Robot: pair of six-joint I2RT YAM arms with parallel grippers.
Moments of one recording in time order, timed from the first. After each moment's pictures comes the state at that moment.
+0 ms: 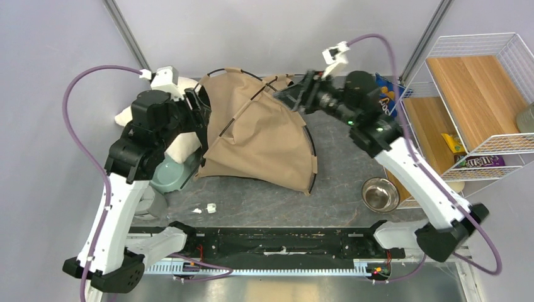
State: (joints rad) left arm -0.37 1.04 1.49 -0.82 -0.15 -0.36; right arm 0.56 1.25 1.48 -0.26 -0.25 0.59
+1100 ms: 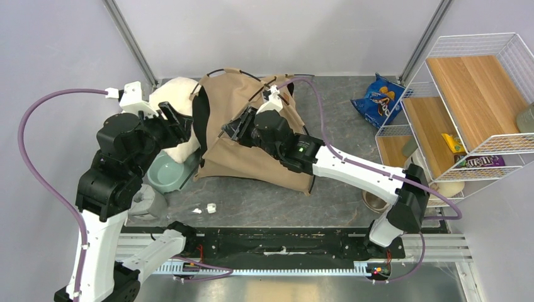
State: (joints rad) left arm -0.37 0.88 1.56 -0.95 -0.23 -0.40; right arm 1.05 1.62 1.49 -0.10 0.32 1.02
